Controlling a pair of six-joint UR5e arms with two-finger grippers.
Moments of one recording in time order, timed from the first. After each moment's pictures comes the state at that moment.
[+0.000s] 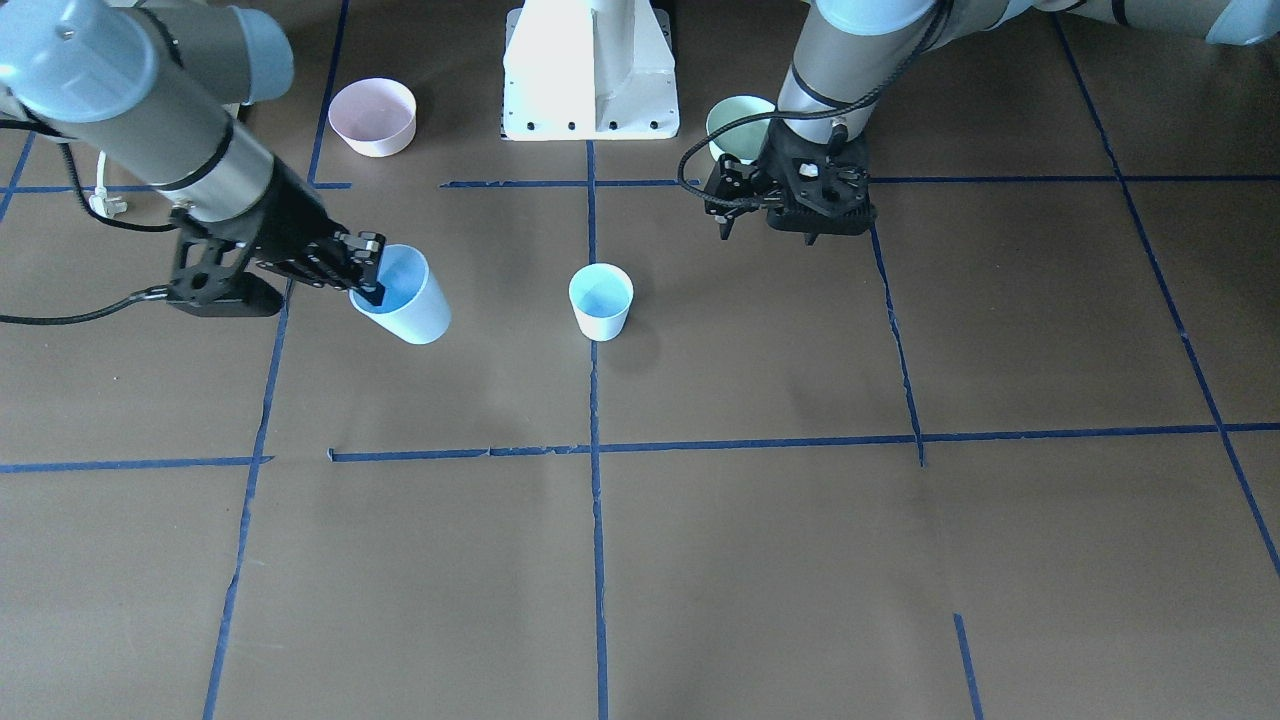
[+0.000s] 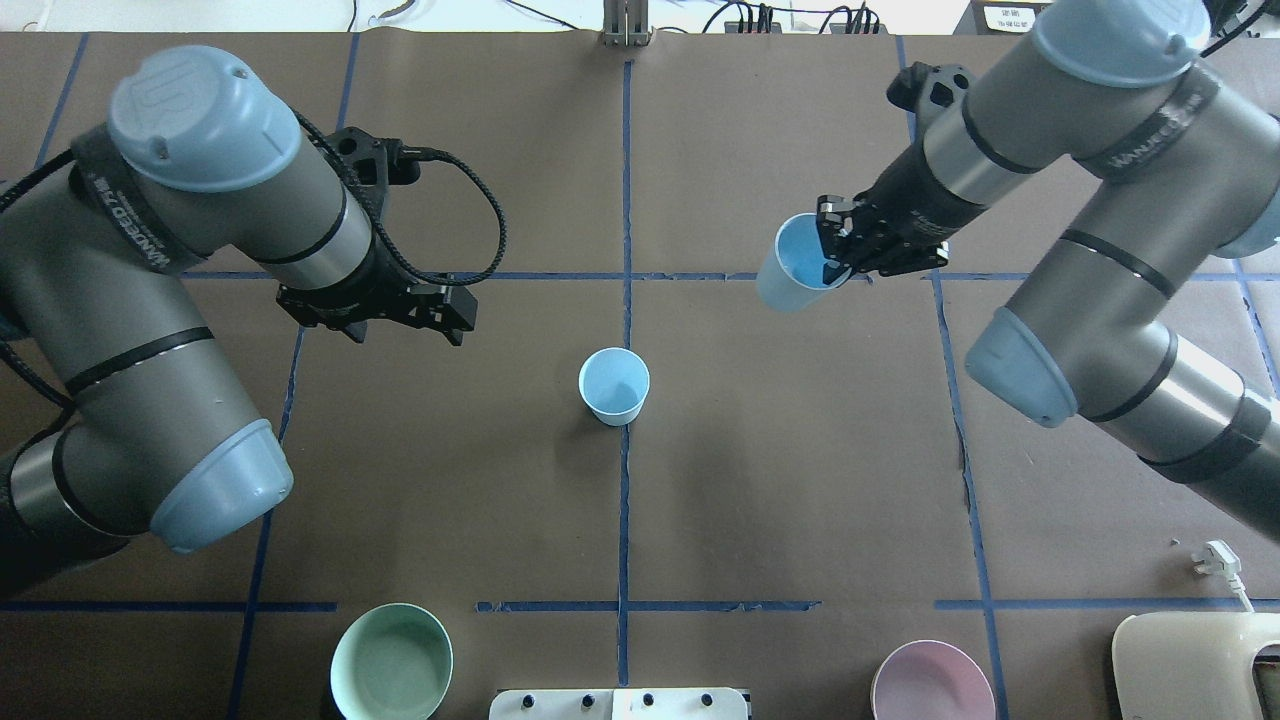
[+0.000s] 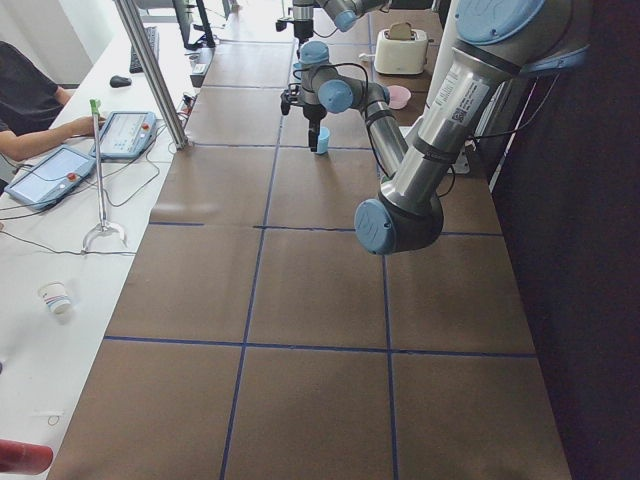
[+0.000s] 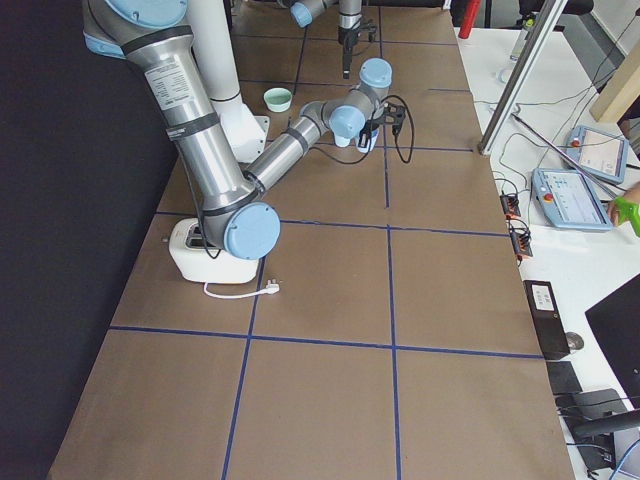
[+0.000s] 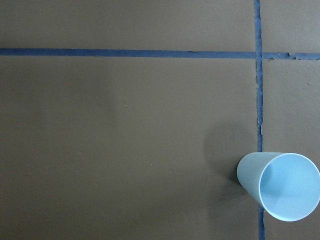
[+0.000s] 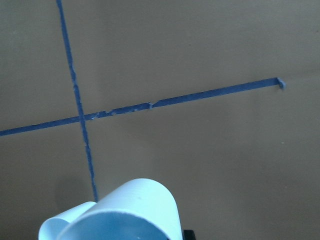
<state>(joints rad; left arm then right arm) -0.72 -2.11 -1.98 -1.36 -2.06 -0.99 0.84 -1.06 1.85 -1.52 2.26 1.23</state>
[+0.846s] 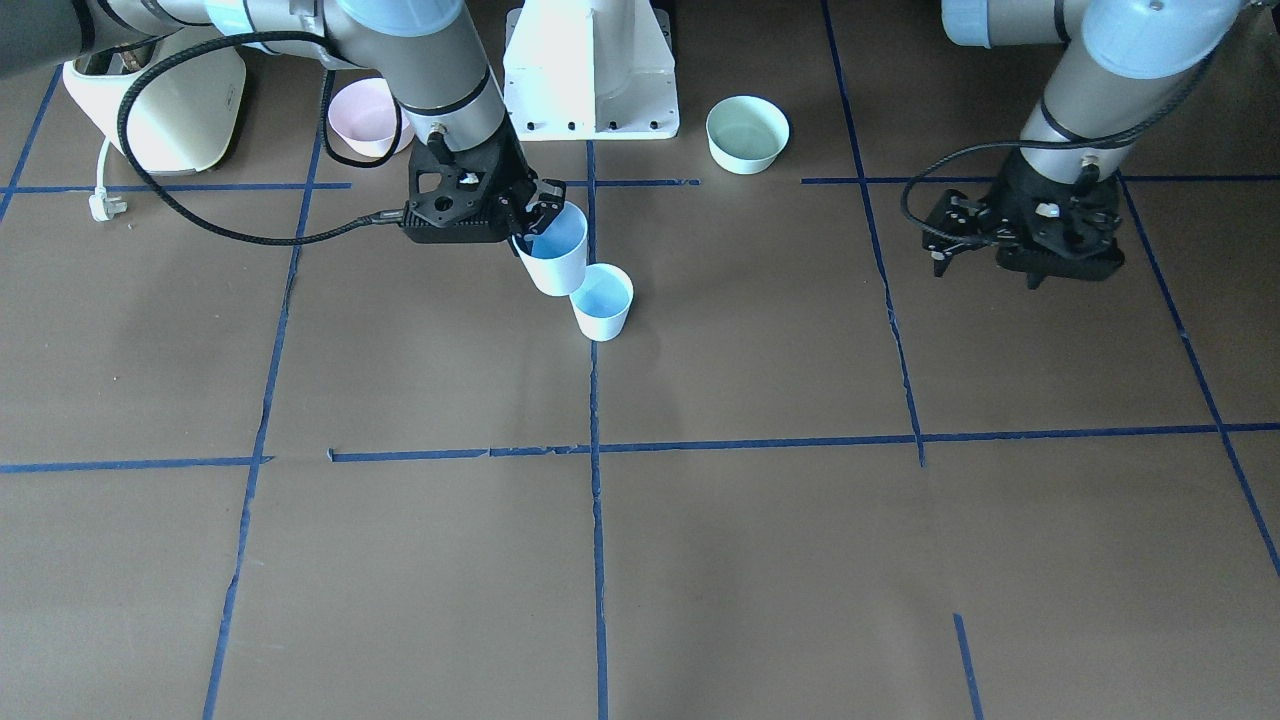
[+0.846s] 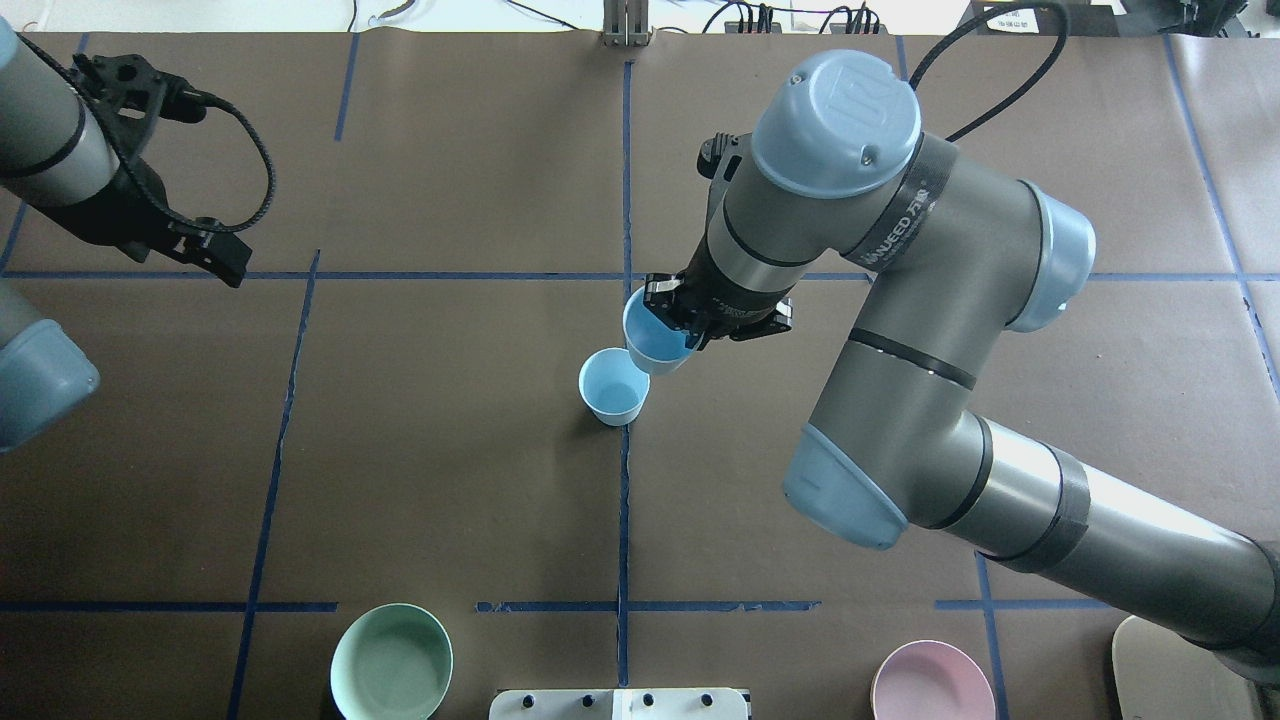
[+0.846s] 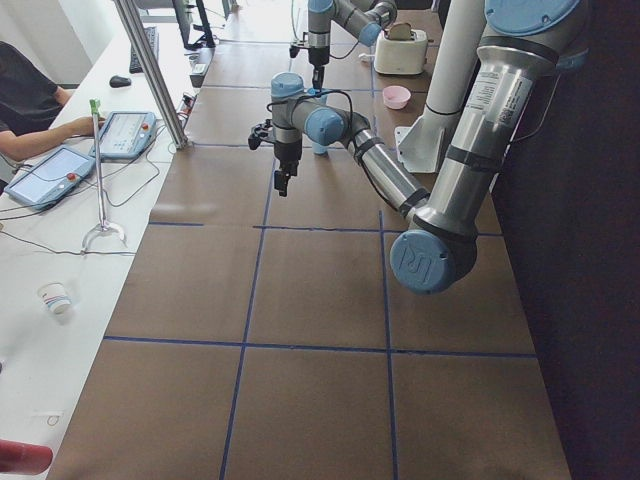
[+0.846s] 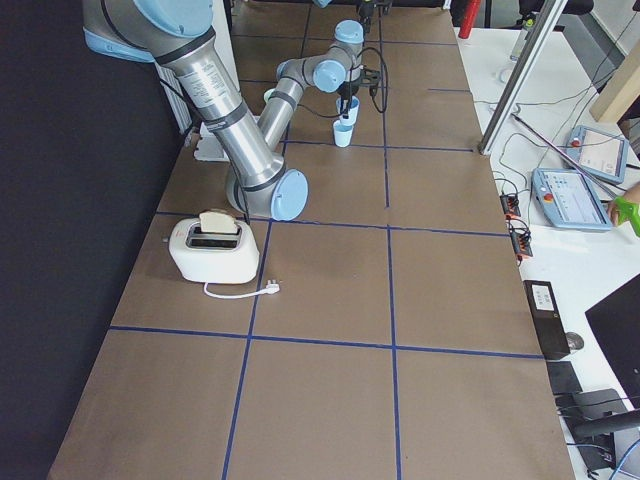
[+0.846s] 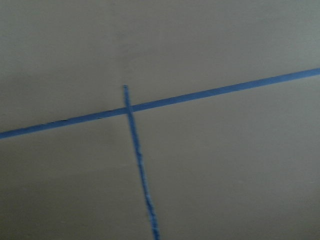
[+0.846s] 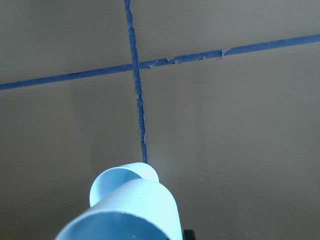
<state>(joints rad) -0.99 -1.87 -2.00 -1.35 -2.09 -0.49 0.60 -0.86 1.84 -1.71 2.01 1.29</state>
